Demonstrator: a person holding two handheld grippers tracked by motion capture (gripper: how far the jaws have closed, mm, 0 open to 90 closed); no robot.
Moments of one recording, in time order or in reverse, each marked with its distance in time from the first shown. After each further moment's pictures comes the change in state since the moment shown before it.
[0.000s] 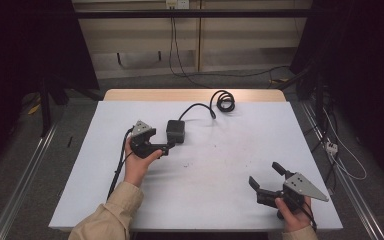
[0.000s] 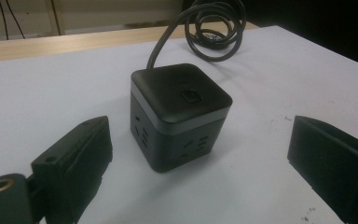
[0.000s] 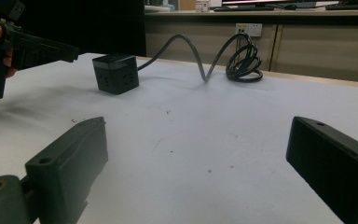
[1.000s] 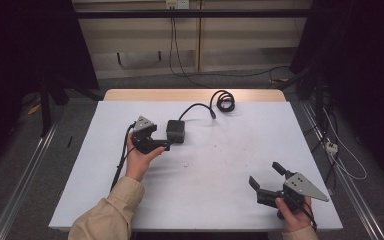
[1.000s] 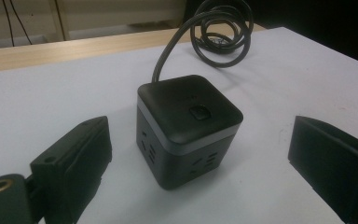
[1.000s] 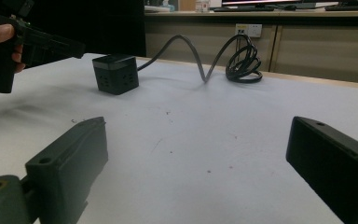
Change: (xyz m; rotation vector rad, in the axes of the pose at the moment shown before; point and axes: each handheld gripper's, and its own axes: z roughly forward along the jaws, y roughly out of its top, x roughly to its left) left arm 0.003 0.010 0.008 0.003 0.007 0.008; right arm 0.000 0.001 -0.001 -0.001 0.000 -0.004
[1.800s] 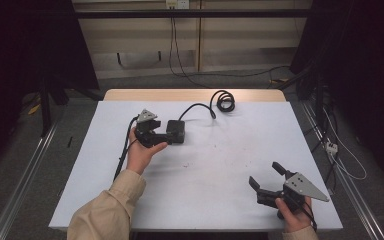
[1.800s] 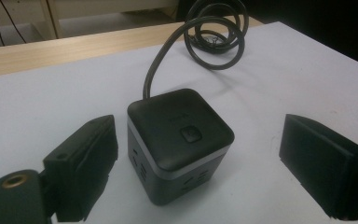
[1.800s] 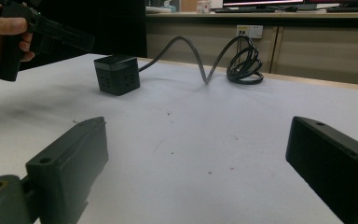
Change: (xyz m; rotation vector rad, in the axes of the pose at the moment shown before) left arm -0.004 0.023 0.008 0.063 -0.017 0.000; right arm 0.001 0.001 -0.001 -0.002 0.004 -0.004
